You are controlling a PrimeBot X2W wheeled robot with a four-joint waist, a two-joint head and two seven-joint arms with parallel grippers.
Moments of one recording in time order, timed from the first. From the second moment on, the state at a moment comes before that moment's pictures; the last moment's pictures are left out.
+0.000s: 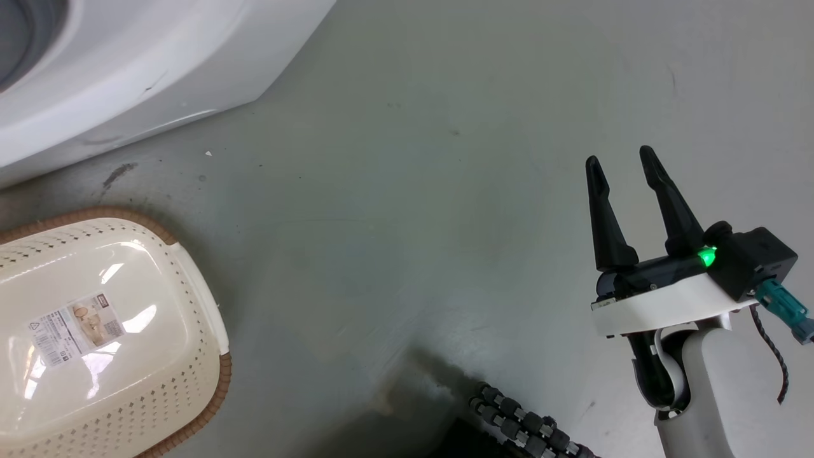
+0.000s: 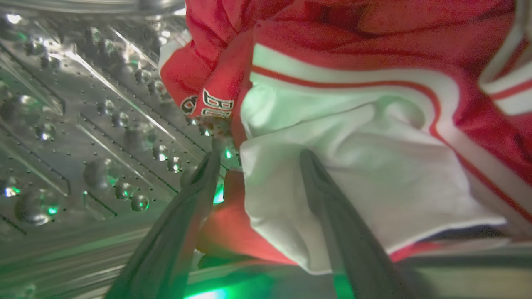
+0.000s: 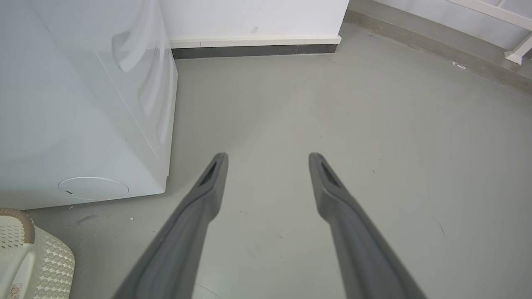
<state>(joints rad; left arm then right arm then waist) -1.21 0.77 -0.05 0.48 0.04 -0.09 0.85 -0.32 -0.05 0.12 0.13 0.22 0.13 -0.26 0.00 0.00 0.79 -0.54</state>
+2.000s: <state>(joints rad) -0.44 0.31 0.01 0.25 -0.25 0.13 -0.09 -0.08 -0.05 -0.04 0.04 0.09 0.13 -0.19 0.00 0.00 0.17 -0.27</state>
